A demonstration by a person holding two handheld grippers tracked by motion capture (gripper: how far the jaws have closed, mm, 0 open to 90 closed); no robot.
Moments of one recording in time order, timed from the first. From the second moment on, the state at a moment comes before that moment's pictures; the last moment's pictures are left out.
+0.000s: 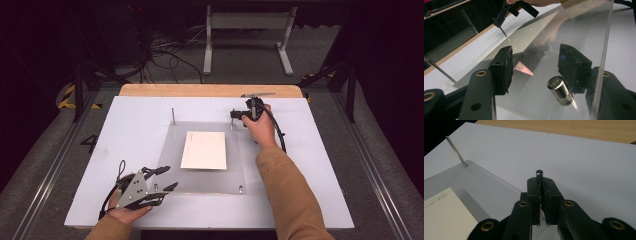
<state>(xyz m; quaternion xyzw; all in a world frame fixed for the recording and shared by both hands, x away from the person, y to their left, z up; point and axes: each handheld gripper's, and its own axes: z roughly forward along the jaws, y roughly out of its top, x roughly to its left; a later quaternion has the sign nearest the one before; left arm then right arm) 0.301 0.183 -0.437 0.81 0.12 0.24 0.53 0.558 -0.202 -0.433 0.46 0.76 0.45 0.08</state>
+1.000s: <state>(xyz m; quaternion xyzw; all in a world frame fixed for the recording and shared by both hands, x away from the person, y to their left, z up) 0.307 0.182 -0.418 0.79 0.14 0.23 0.55 0.368 -0.250 -0.384 0.22 0.81 0.51 0.17</state>
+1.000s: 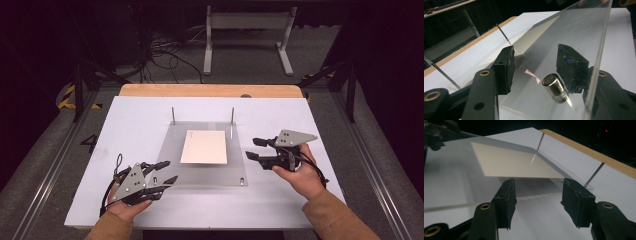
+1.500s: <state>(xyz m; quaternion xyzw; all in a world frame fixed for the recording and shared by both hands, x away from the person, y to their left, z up) 0.310 0.182 -0.408 0.80 0.15 0.21 0.55 0.320 -0.244 -0.386 0.13 0.82 0.51 0.22</state>
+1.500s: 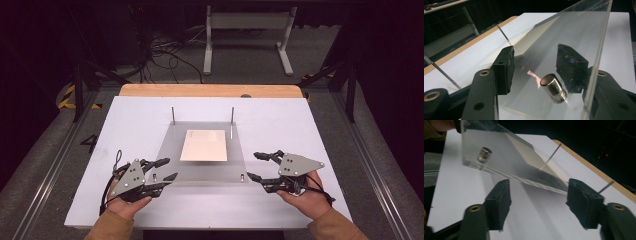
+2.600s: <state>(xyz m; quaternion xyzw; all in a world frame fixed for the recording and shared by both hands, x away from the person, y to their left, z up) 0.326 0.174 -0.367 0.78 0.14 0.26 0.56 0.332 -0.201 -0.361 0.07 0.78 0.54 0.29</state>
